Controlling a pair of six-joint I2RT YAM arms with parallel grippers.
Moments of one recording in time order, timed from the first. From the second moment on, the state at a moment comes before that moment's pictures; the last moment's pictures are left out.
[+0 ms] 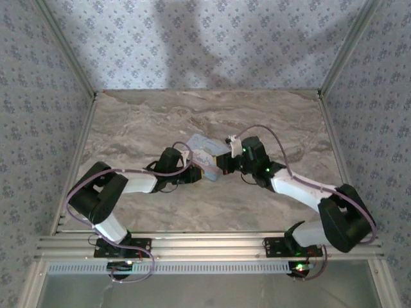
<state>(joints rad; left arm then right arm) -0.63 1.64 0.62 0.29 0.41 -0.71 0.61 1.32 0.64 0.17 -0.34 0.37</state>
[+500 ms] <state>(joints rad) -0.64 1.62 0.66 0.25 0.46 -0.86 0.77 1.22 0.30 0.43 -0.15 0.32</state>
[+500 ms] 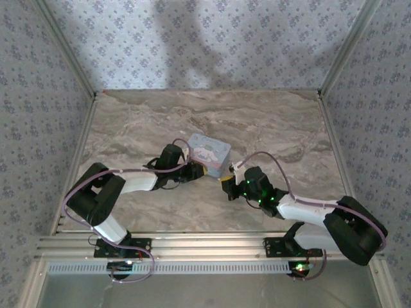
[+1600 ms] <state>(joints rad) -0.66 1.62 0.71 0.20 0.46 -0.99 0.82 1.57 0.28 0.85 -0.03 0.33</state>
